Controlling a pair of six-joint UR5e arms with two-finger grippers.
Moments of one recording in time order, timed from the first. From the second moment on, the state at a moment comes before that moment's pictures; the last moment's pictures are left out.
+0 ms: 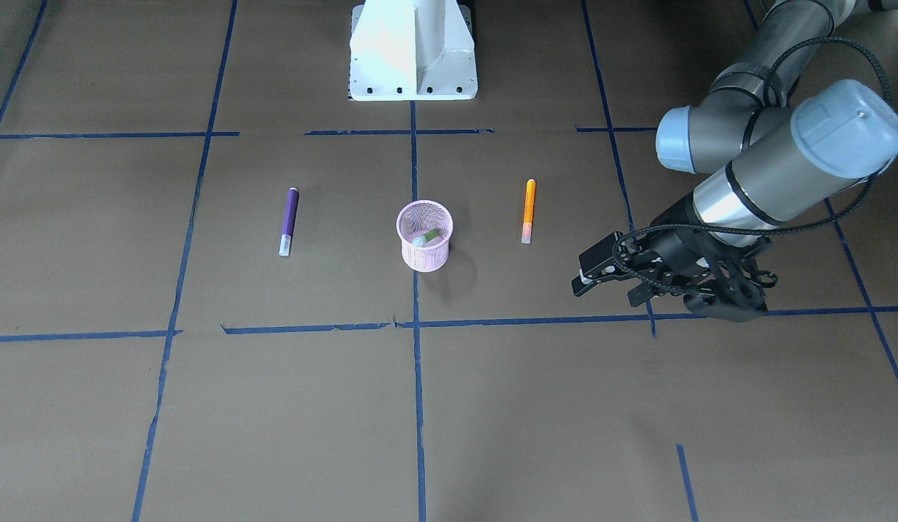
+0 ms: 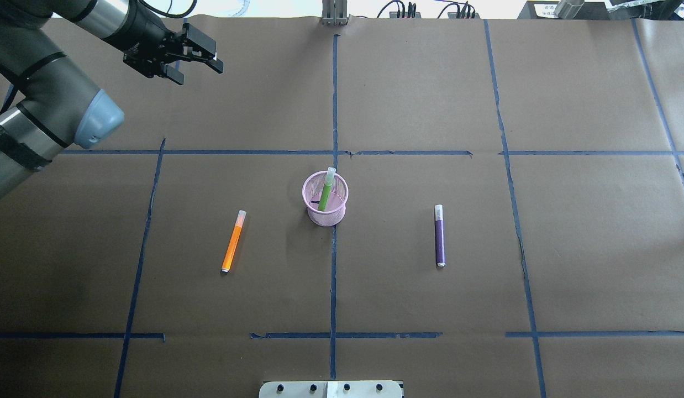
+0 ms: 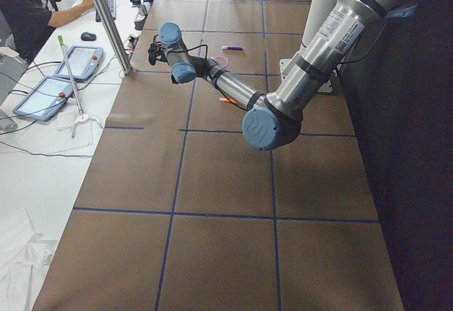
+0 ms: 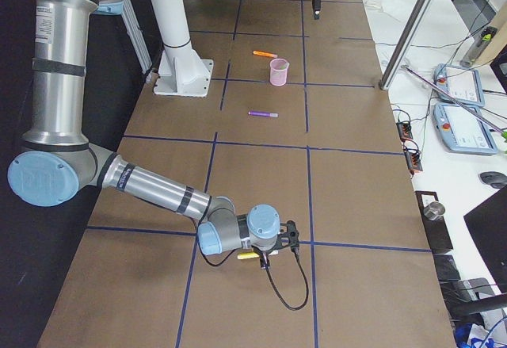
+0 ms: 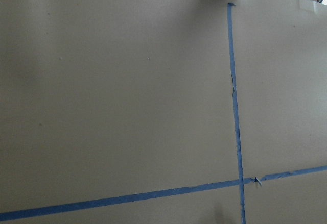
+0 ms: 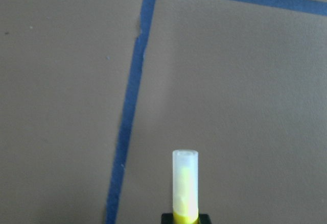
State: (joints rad) left arm -0.98 -2.18 -1.46 -2.10 -2.37 -1.10; right arm 1.40 -1.70 1.34 -0.95 2.36 0.11
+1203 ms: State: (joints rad) left arm -0.70 -2.09 -1.63 -1.70 -2.16 -0.86; right arm 1.24 -1.54 1.96 -0.94 2.32 0.73
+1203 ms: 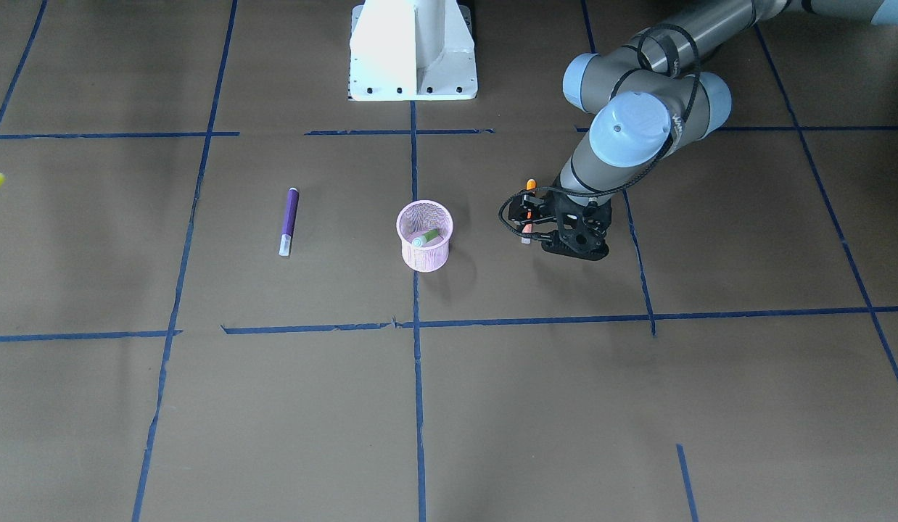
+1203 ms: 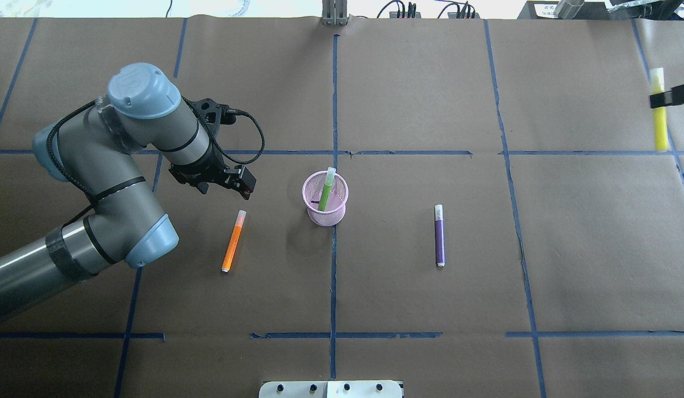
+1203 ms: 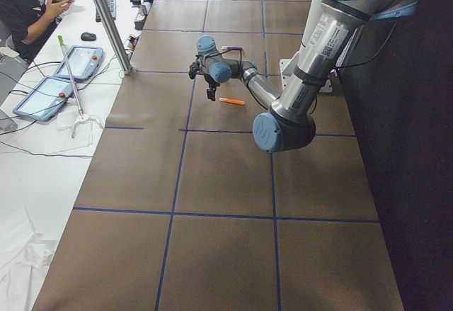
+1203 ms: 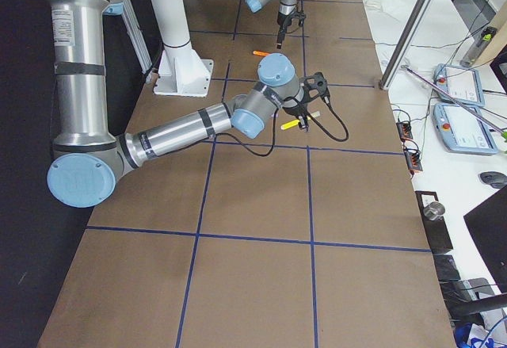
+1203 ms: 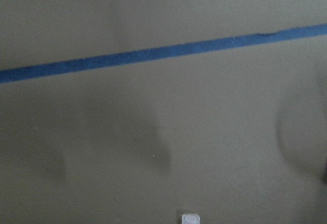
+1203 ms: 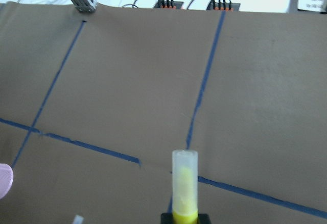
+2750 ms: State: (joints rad) left arm -0.62 -2.06 -1.64 -1.67 -2.14 -0.81; right arm 0.49 -1.08 1.95 -0.90 1.41 1.00
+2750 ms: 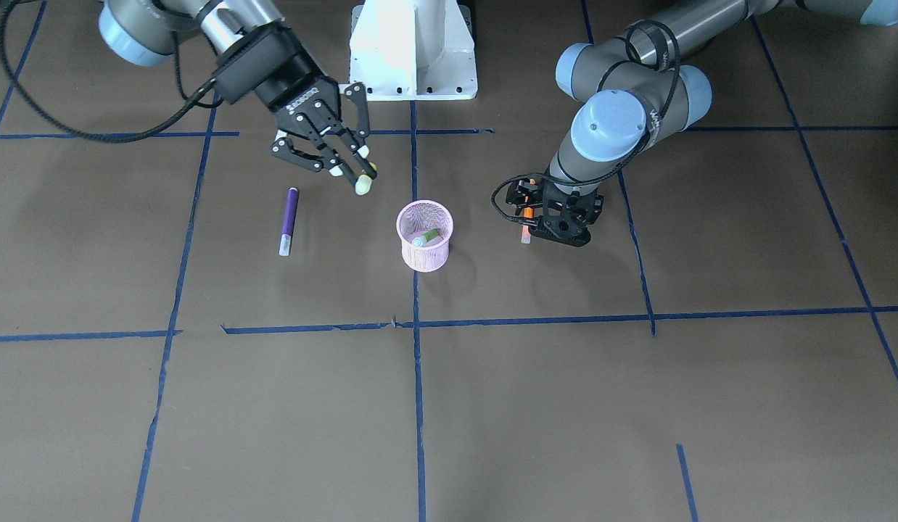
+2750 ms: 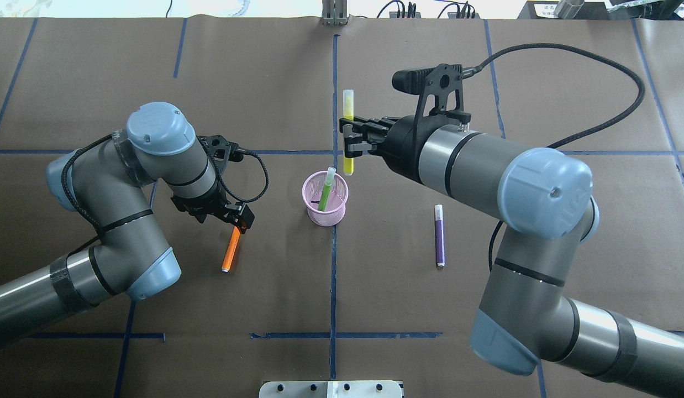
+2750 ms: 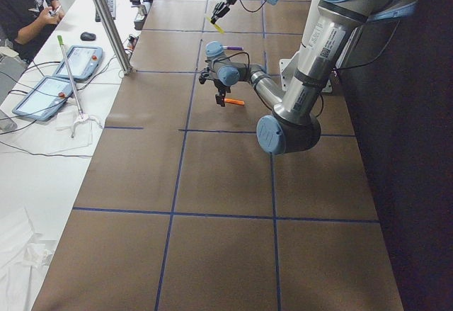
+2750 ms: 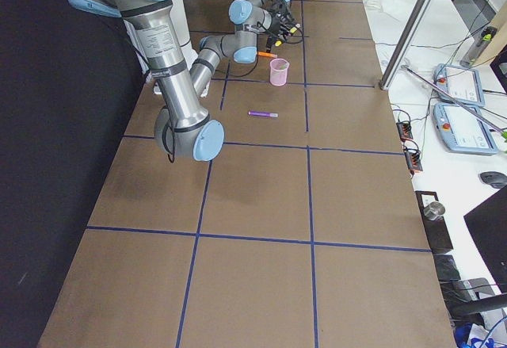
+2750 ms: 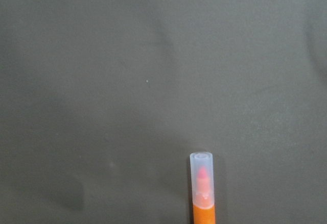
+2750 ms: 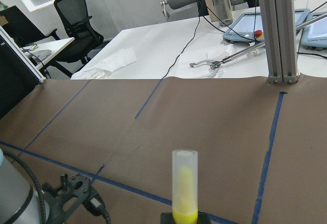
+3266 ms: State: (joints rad) left arm -0.61 -2.06 -1.62 -1.67 -2.13 -0.81; right arm 0.45 -1.03 1.87 -0.90 1.30 0.98
